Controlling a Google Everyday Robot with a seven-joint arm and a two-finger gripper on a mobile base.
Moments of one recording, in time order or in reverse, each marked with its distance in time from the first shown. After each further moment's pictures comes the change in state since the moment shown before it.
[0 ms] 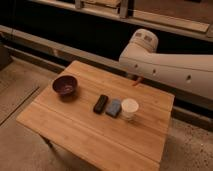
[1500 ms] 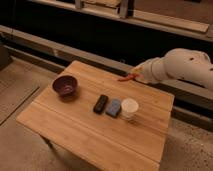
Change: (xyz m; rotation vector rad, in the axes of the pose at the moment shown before) arm 0.060 -0.004 -0.006 -0.603 0.413 0.542
